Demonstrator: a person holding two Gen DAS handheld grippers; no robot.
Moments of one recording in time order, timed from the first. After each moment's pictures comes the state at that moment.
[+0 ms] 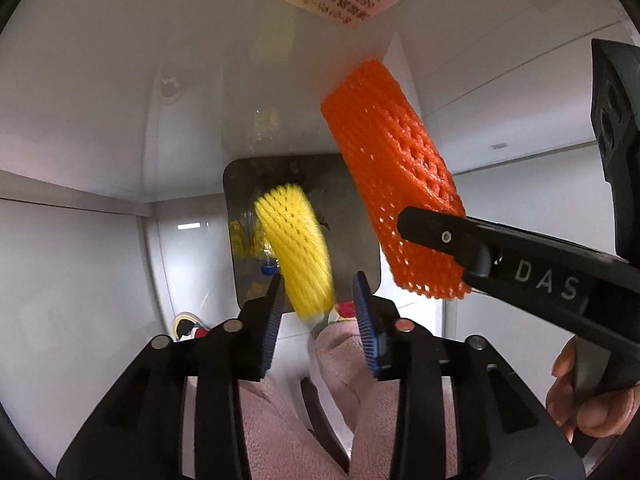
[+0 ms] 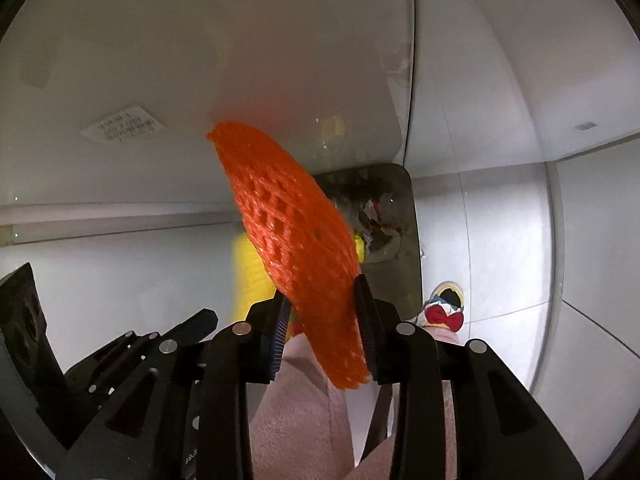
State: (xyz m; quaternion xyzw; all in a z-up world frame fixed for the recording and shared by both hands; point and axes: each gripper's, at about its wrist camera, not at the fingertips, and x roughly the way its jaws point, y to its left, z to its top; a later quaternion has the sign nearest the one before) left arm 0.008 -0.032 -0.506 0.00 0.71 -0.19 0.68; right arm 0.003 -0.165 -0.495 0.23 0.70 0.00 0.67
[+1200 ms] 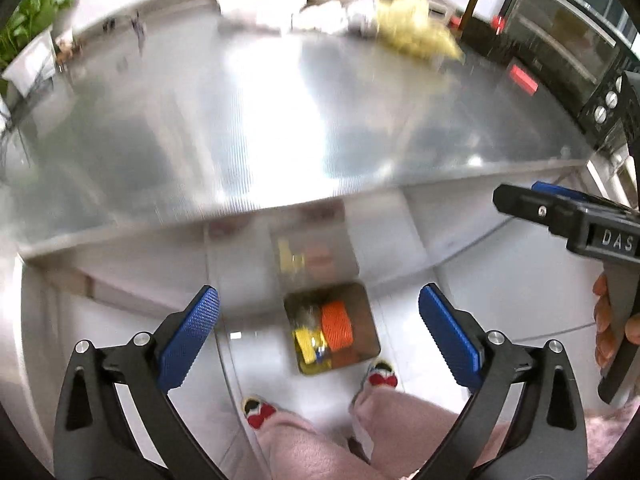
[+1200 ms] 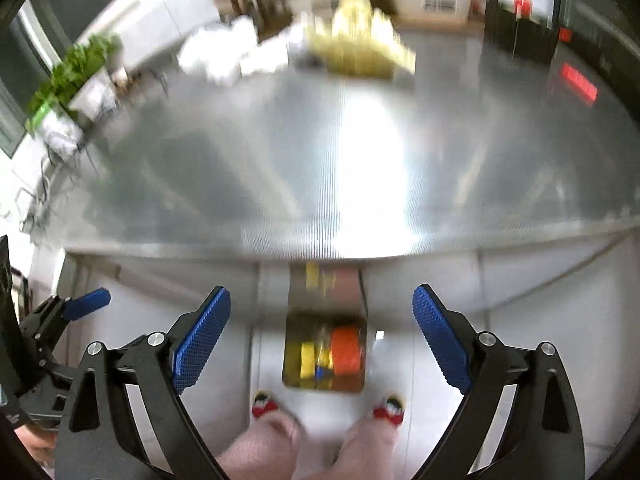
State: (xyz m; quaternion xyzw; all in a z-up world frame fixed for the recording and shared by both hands) left arm 0.016 -0.005 -0.232 0.06 0.52 -0.20 0.82; right arm 0.001 -0.213 -0.217 0.13 0.51 0.00 0.85
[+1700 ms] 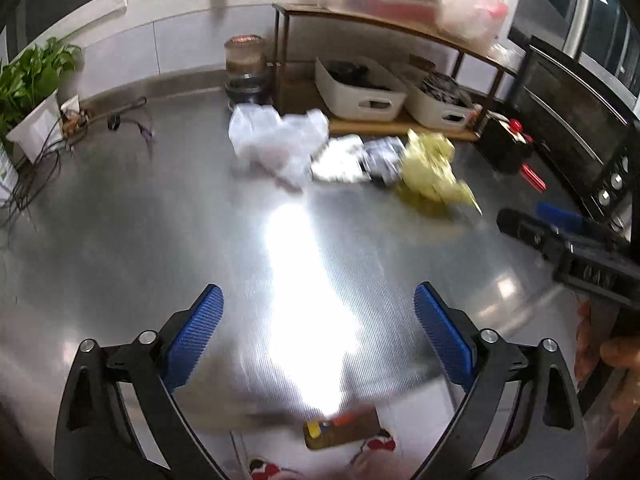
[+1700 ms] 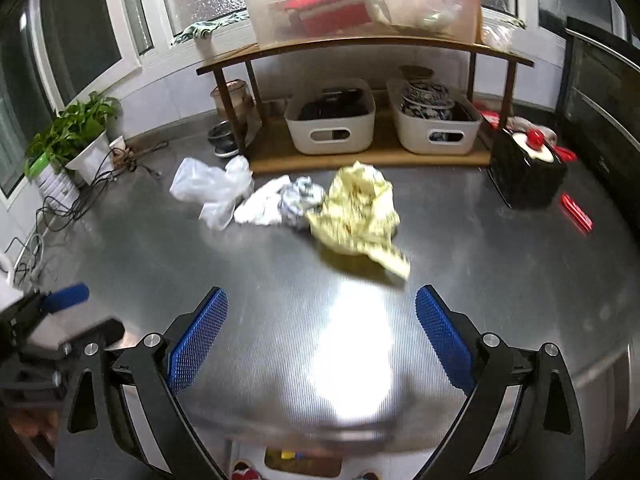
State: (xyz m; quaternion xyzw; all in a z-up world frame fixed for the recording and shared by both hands) left arm 0.129 -0.026 -0.154 0.03 0.45 -0.19 0.87; right arm 0.101 -0.242 -0.147 0.09 0.42 -0.01 0.90
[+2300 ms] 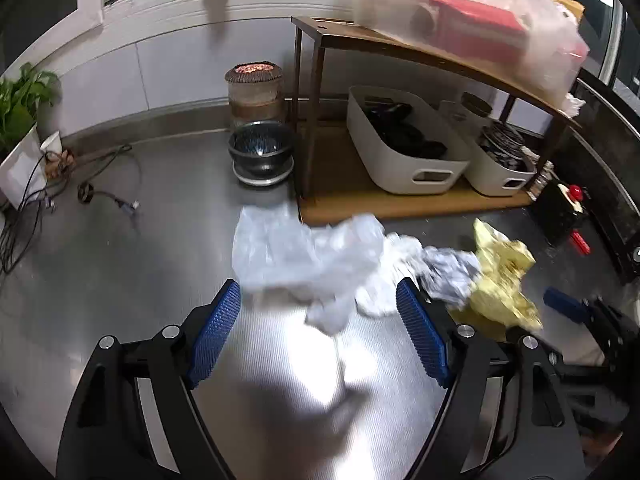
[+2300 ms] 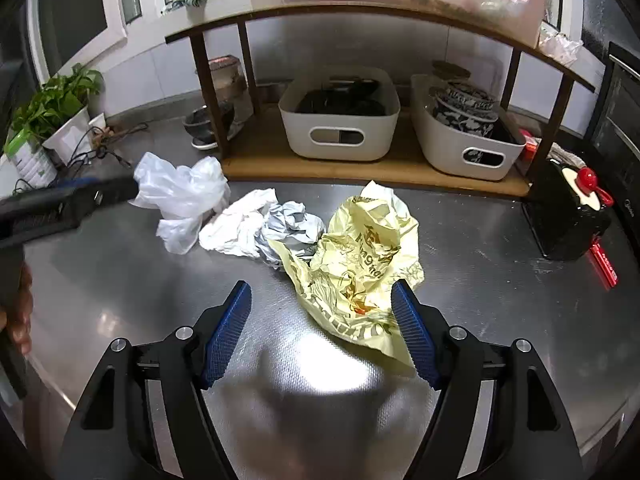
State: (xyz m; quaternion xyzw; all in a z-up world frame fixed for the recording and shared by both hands) left arm 0.278 -0.050 -0.160 0.03 0.44 -0.17 0.88; right arm 0.181 -0.240 -0.185 0.04 0.44 -0.01 0.90
